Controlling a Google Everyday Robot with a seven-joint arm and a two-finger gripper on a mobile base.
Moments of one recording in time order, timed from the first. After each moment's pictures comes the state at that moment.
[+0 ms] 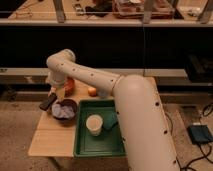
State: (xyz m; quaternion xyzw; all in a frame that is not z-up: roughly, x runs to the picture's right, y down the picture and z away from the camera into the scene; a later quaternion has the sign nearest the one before) arm -0.293 -0.005 0.824 -0.29 0.19 0.91 0.25
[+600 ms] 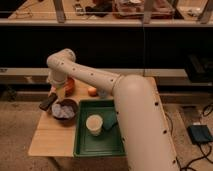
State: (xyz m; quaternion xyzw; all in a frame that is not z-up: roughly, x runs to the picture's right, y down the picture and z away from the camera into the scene) arm -0.288 -0.007 0.827 -0.28 0.21 0.91 0.22
